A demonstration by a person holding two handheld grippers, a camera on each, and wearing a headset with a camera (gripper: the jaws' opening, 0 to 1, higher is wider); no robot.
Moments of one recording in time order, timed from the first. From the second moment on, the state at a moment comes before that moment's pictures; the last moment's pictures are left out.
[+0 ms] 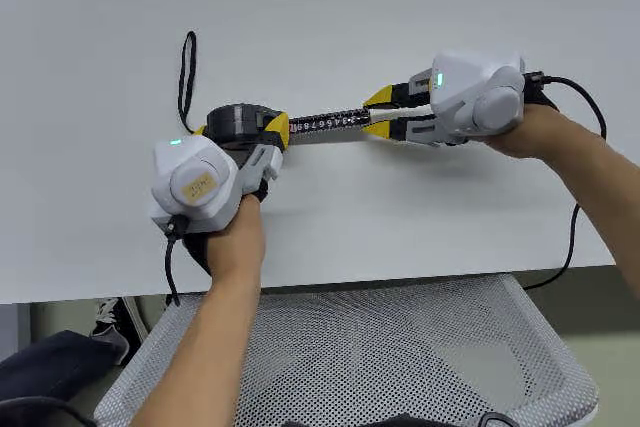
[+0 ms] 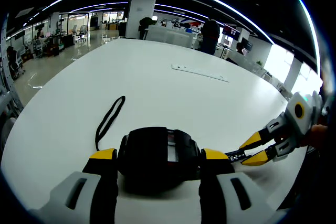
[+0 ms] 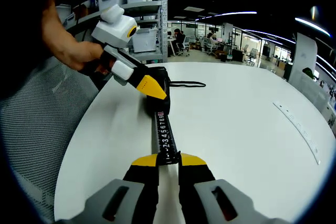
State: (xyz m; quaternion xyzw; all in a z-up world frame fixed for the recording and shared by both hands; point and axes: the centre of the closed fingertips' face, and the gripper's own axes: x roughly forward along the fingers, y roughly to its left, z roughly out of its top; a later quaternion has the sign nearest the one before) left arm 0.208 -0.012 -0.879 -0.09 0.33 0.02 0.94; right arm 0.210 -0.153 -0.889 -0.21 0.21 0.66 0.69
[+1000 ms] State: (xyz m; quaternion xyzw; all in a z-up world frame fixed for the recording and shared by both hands) left arm 0.208 -0.012 -0.878 -0.10 0.33 0.02 0.94; right arm 0.209 -0.144 -0.889 -0.20 0.22 0.66 0.69
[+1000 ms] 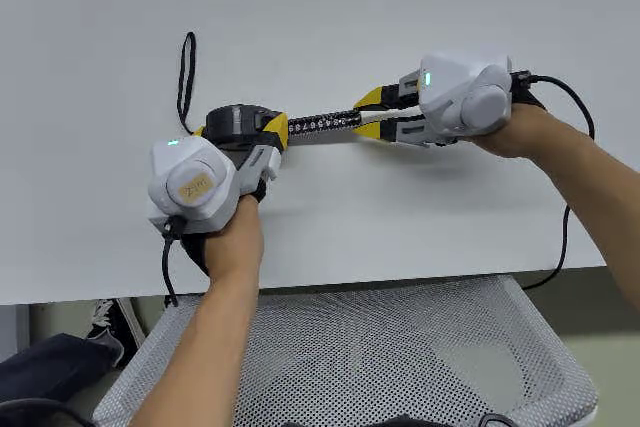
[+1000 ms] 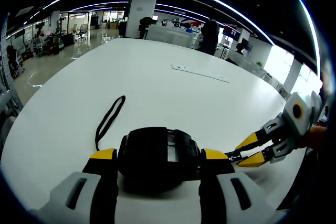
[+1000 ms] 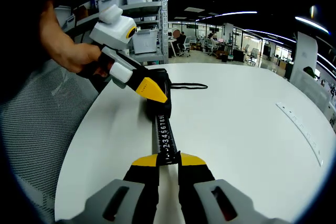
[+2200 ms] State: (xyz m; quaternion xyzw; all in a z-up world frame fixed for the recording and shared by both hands) left arm 0.208 -0.012 -0.880 -0.08 0.33 0.01 0.94; right arm 0.207 -0.135 -0.890 -0.20 0.21 0.66 0.69
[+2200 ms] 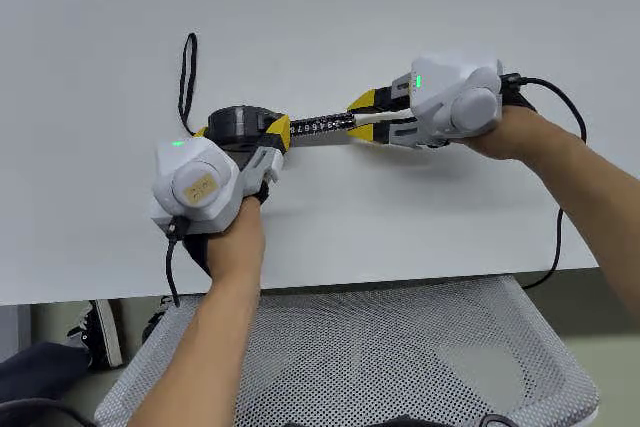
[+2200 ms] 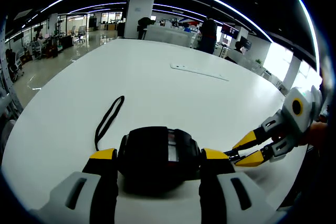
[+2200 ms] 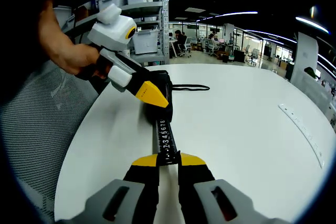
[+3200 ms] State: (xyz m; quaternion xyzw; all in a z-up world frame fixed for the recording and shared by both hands) left arm 0.209 -0.013 -0.878 -0.10 0.32 0.01 0.94; right arm 0.208 -0.125 -0.888 -0.20 0.21 0.67 0.69
